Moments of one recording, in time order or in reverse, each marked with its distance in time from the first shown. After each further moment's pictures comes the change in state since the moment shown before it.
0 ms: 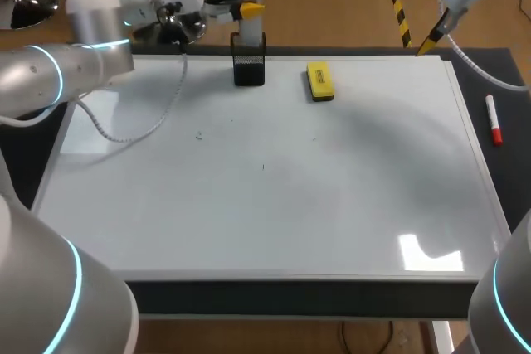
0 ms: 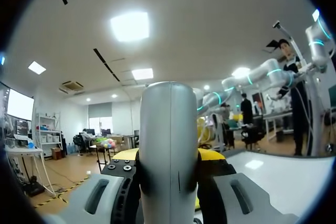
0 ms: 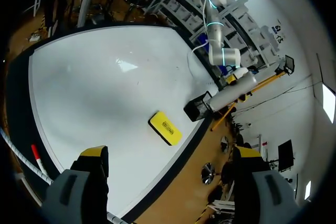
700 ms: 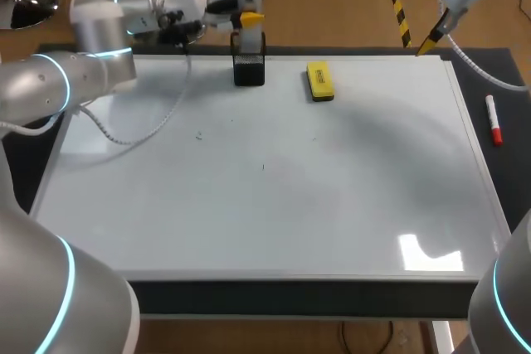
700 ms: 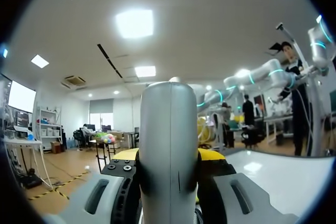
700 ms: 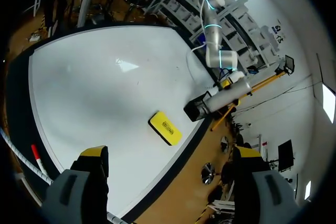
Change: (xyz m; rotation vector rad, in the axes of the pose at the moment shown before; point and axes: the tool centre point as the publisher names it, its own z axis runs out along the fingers) left arm -0.002 0.026 -0.008 -0.008 -0.018 -0.043; right arm 0.000 0.000 0.000 0.000 0.000 0.000
